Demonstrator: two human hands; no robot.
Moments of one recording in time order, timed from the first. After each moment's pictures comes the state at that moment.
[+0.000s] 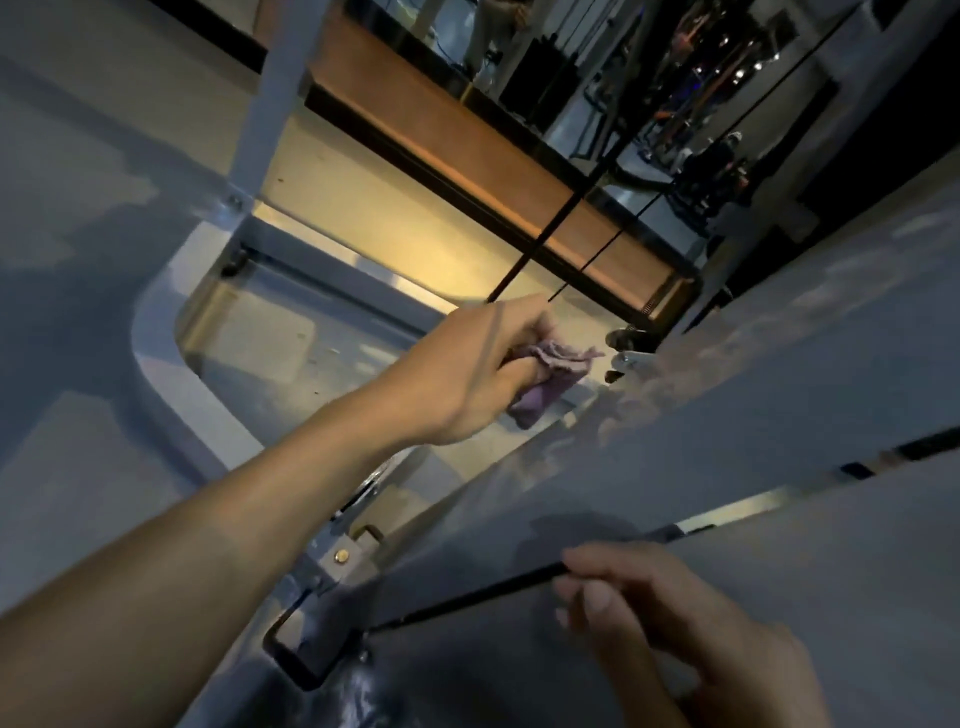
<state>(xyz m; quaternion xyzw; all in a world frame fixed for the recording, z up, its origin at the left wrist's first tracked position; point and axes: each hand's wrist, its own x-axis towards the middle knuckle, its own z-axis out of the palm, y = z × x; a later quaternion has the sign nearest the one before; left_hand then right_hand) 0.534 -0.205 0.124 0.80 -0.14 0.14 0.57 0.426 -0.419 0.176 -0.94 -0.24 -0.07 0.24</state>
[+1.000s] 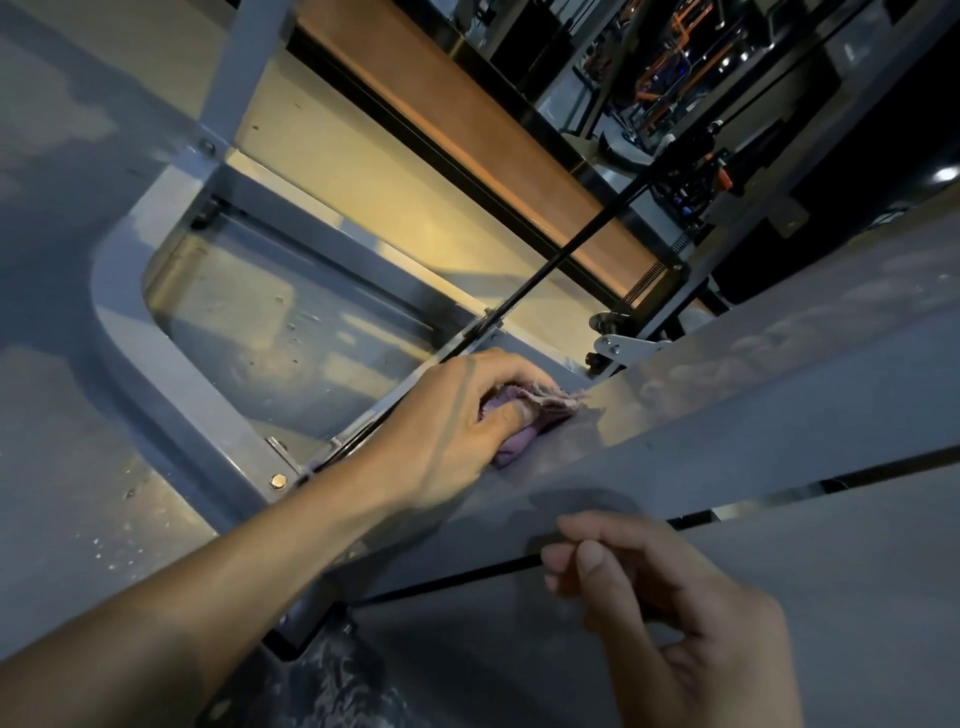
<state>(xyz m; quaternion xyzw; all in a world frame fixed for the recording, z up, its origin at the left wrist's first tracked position) 0.508 -0.228 0.070 0.72 -0.09 0.14 0.68 0.429 -0.408 0.158 -0.92 -0.24 -0.13 0.28</state>
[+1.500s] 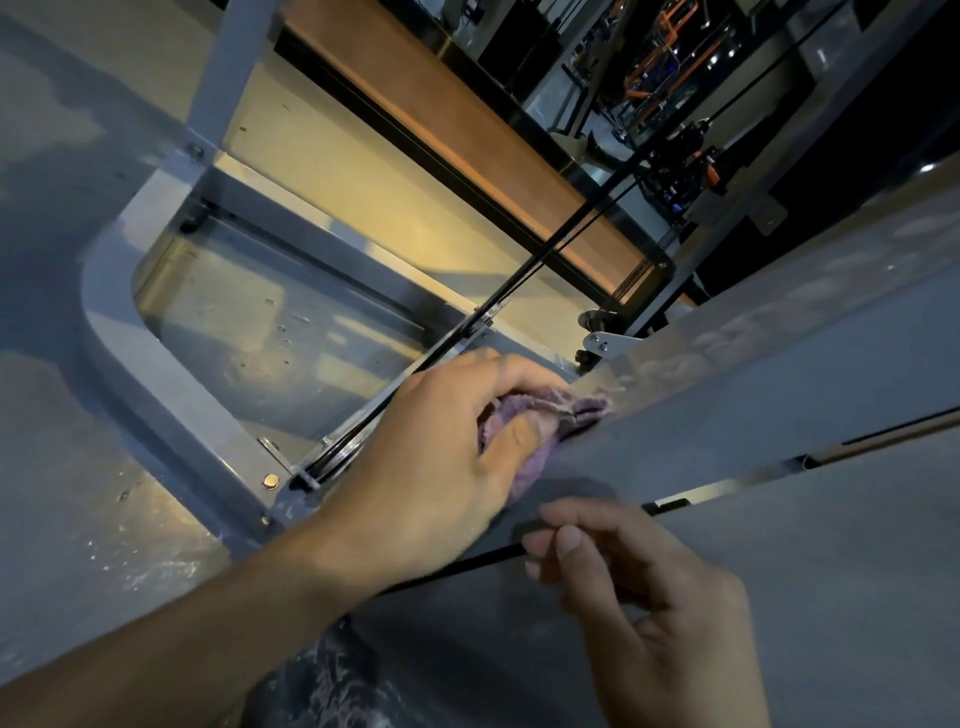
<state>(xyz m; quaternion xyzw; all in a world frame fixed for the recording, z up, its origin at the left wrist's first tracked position) 0.459 -0.234 0.104 0.69 -0.07 0.21 0.69 0.432 -0.406 0.159 -0.91 -0.22 -0.11 0.33</state>
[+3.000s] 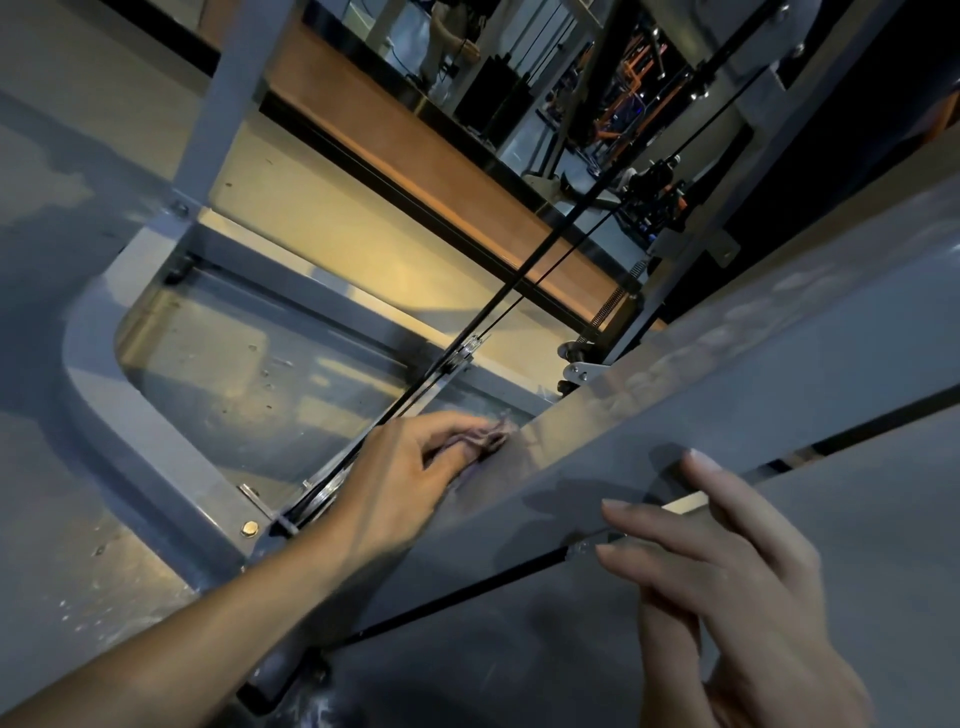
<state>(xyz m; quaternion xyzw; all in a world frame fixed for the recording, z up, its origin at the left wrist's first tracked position) 0.512 -0.250 0.056 0.67 -0.03 0.19 0.71 0.428 -0.412 0.205 -0.85 -0.37 -0.34 0.14</state>
